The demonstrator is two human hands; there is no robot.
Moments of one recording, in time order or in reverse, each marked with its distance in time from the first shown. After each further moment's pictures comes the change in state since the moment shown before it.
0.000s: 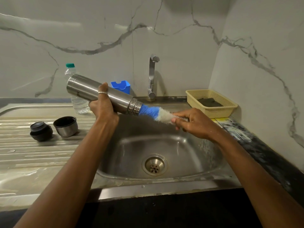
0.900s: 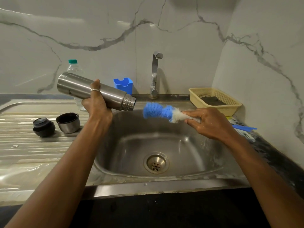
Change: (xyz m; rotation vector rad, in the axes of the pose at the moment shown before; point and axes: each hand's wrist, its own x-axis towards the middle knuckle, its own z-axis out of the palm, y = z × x) left_hand 0.025 0.010 -0.020 -0.015 0.004 0.017; right_hand -0.018 0.014 -0.010 -0.361 0.144 0.058
